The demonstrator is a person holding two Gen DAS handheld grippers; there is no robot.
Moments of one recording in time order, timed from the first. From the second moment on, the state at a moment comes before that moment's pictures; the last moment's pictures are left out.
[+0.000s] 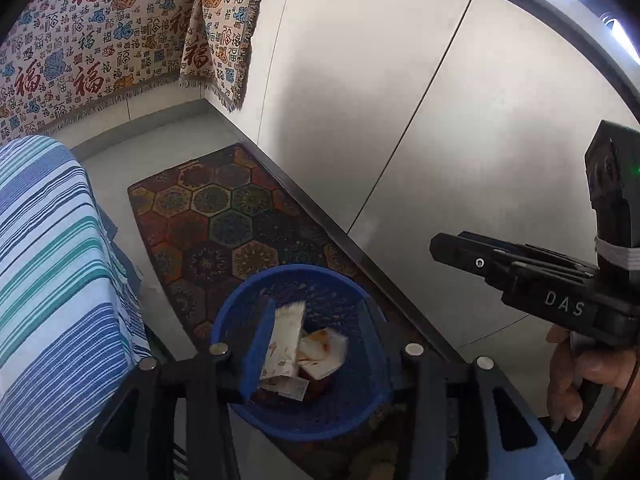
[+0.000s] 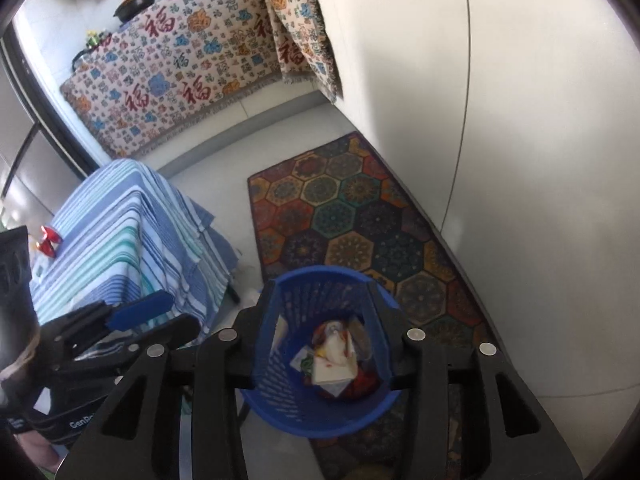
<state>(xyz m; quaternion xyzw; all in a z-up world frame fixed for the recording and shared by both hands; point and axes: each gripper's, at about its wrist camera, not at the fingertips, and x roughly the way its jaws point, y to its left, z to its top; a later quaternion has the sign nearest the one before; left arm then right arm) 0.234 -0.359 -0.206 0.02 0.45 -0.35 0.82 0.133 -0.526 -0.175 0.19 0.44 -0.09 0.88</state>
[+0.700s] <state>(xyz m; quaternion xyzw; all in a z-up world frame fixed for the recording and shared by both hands) 0.161 -0.155 -0.159 0.01 0.43 -0.21 0.88 0.138 -0.400 -0.148 0.03 0.38 -0.03 0.93</state>
